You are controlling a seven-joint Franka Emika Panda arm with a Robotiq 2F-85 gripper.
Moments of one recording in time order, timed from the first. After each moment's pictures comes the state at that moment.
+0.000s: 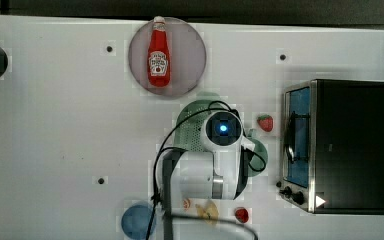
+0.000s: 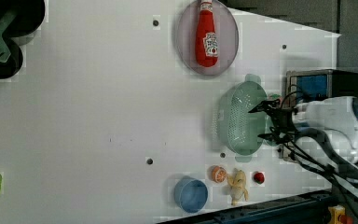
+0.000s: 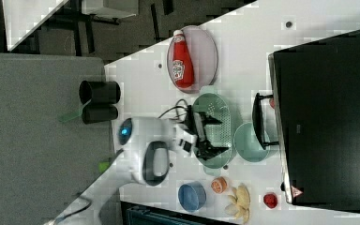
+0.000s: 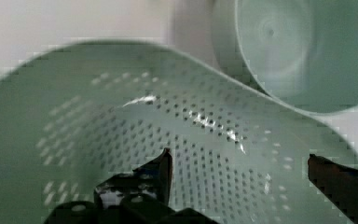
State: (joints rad) arm -0.09 0.21 -0.01 -2.41 -0.10 0.91 0.43
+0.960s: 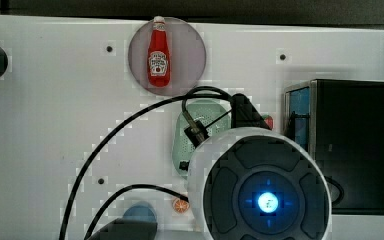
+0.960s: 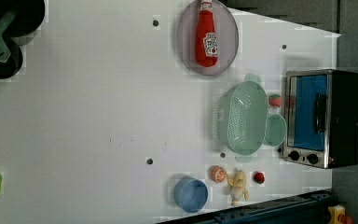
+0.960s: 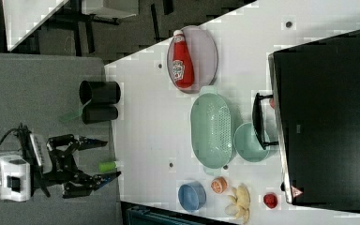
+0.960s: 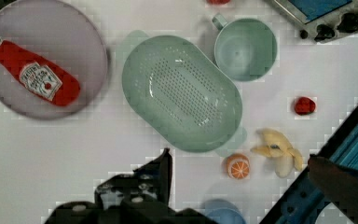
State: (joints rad) arm -0.08 -0.31 0.03 -1.94 -0.01 0.02 0.09
